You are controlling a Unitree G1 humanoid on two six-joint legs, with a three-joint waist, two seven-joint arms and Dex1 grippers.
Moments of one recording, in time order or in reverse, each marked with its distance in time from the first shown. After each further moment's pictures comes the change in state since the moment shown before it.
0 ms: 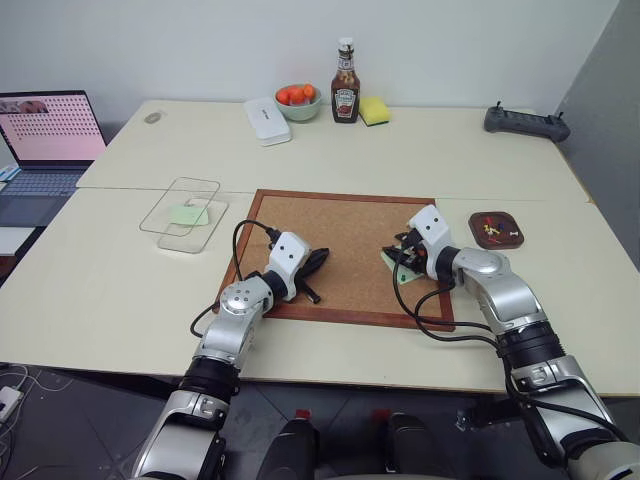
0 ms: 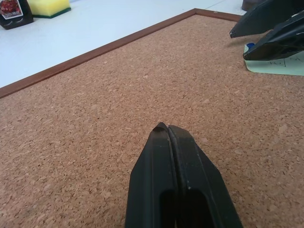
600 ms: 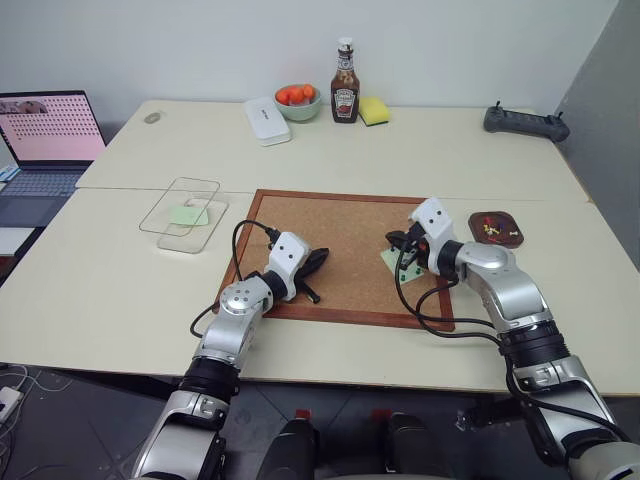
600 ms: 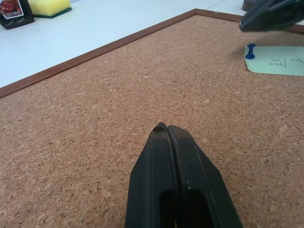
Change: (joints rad) left arm 0.001 -0.001 0.002 -0.001 0.000 0.001 0.000; right arm 0.000 -0.001 -0.035 -0.092 0.031 0.013 0.038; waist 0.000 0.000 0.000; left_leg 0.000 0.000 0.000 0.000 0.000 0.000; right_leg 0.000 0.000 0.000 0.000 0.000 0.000
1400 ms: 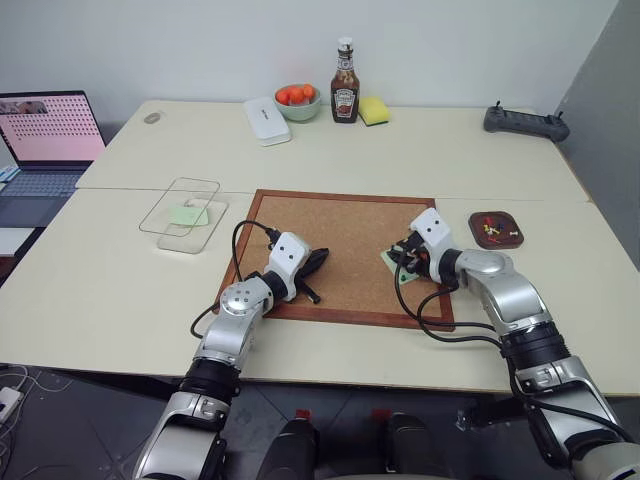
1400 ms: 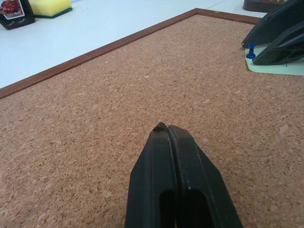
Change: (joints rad) left arm 0.006 -0.007 0.006 -0.008 0.014 0.002 0.002; right arm -0.007 -0.019 0.043 0.065 -0.036 0.082 -0.023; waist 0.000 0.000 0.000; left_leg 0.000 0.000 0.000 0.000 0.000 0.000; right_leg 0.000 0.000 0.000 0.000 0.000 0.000
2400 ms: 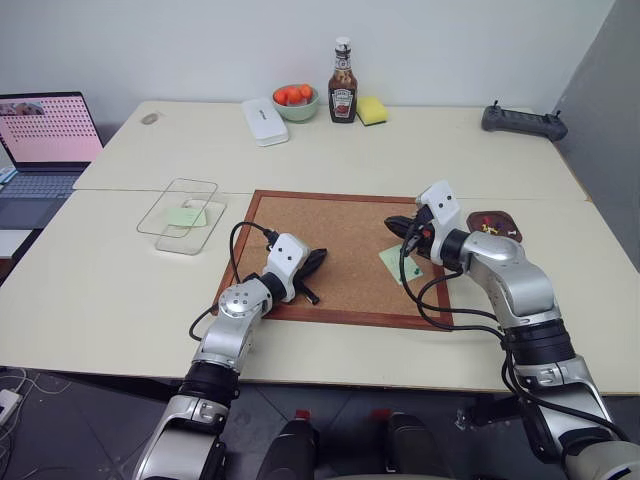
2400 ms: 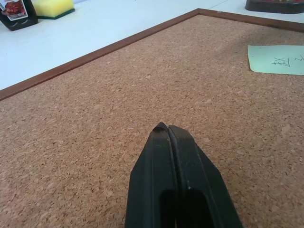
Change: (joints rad) left arm 0.017 -0.001 0.001 -0.006 0.006 -0.002 0.002; right arm 0.000 0.034 -0.101 -0.159 0.111 0.025 0.001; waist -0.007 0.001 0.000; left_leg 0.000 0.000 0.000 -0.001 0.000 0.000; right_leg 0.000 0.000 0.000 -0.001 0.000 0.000
